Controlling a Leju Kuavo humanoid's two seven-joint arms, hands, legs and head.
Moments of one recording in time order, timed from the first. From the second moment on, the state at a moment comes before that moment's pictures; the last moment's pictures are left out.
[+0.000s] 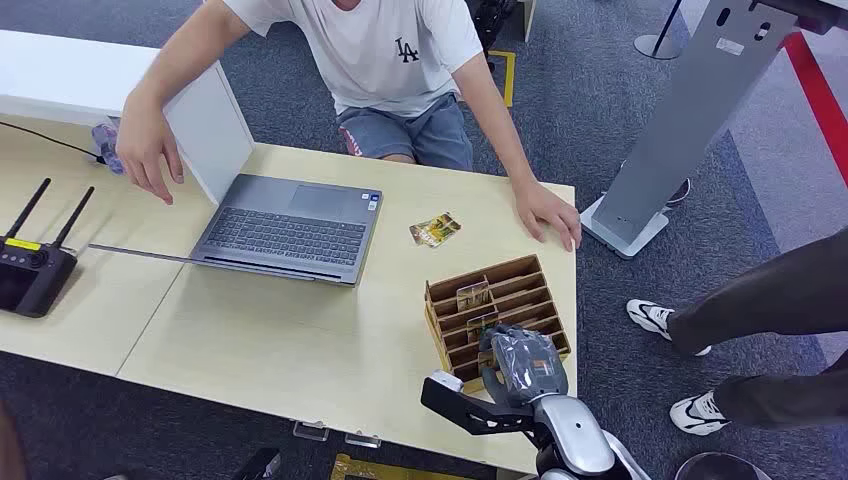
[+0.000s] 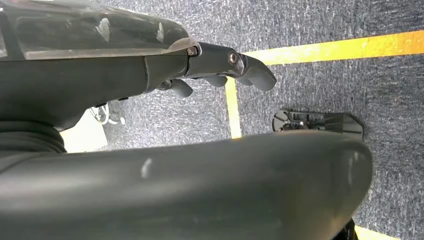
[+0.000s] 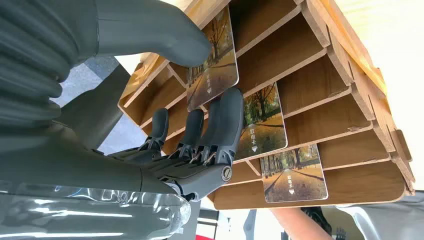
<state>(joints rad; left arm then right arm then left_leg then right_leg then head) -0.10 0.13 -1.15 -0.19 1.28 0.13 0.07 -0.29 -0.22 0.83 -1.55 0.93 0.10 0.55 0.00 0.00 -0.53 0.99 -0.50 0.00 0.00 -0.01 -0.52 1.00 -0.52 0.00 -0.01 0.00</state>
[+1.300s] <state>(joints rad) -0.10 0.13 -1.15 -0.19 1.28 0.12 0.07 -0.30 -0.21 0.83 -1.52 0.91 0.10 0.55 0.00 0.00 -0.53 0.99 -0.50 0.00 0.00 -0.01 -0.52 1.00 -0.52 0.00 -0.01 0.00</state>
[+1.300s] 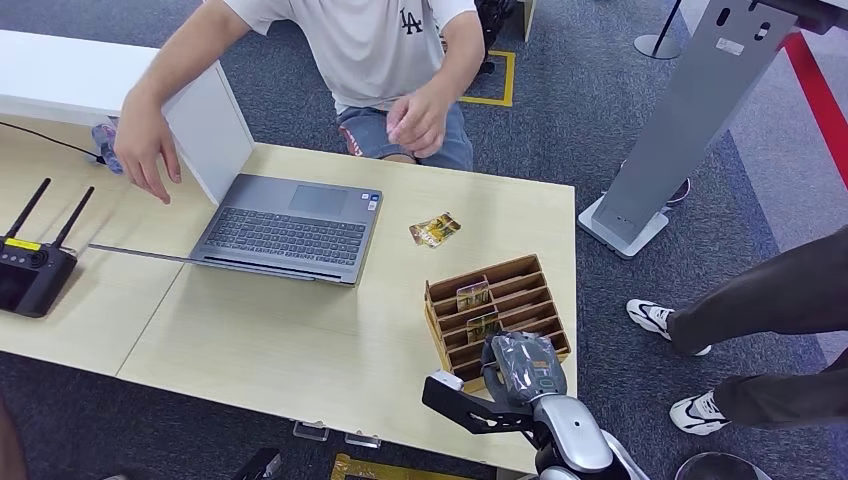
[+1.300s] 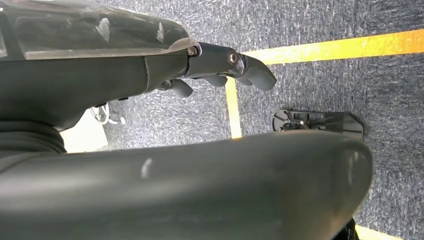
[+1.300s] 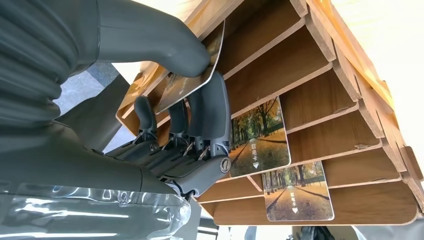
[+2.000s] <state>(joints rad) -0.10 0.13 -1.15 -0.19 1.28 0.12 0.07 -0.30 -0.21 0.83 -1.52 0.91 0.10 0.55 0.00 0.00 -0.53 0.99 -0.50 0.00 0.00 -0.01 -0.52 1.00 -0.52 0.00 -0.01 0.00</state>
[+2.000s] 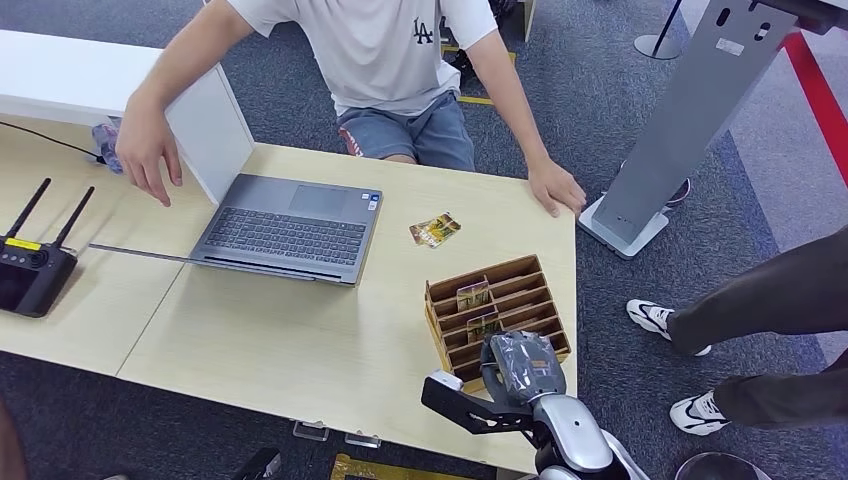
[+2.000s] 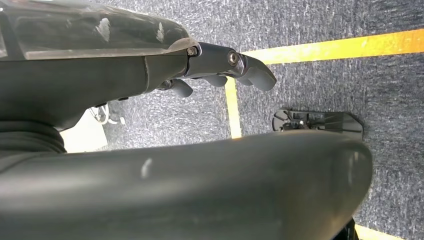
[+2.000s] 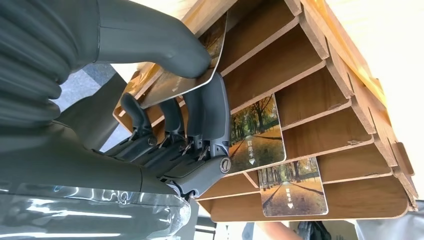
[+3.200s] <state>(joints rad) -0.10 0.14 -1.15 -0.19 1.28 0.12 0.03 -0.35 -0.29 0.74 -1.80 0.65 0.02 0.47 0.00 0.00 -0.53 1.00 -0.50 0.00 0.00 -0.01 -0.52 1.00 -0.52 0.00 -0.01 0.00</state>
